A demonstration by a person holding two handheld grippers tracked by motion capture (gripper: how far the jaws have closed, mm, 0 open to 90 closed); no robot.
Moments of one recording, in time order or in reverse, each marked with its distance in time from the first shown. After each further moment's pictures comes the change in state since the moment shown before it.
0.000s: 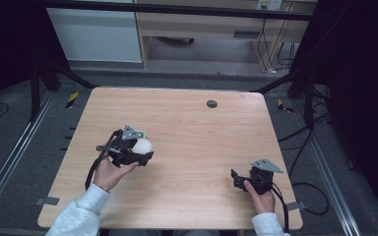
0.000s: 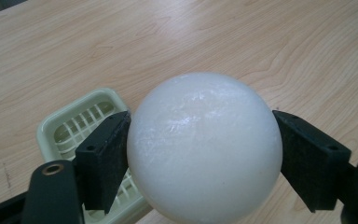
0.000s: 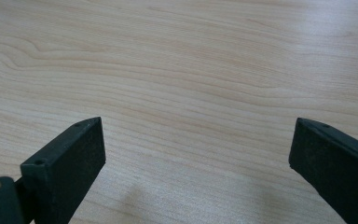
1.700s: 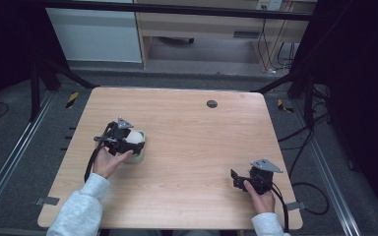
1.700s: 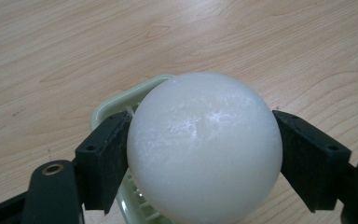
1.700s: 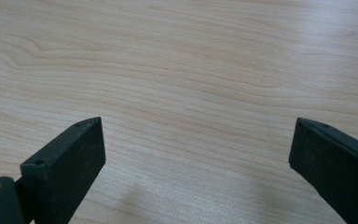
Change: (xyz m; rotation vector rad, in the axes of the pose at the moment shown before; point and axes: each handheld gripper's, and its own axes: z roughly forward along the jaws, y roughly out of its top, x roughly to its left) left arm 0.049 -0.006 0.033 0.054 0.094 -0.082; right arm 0.000 0.000 0.000 0.001 0.003 -0.007
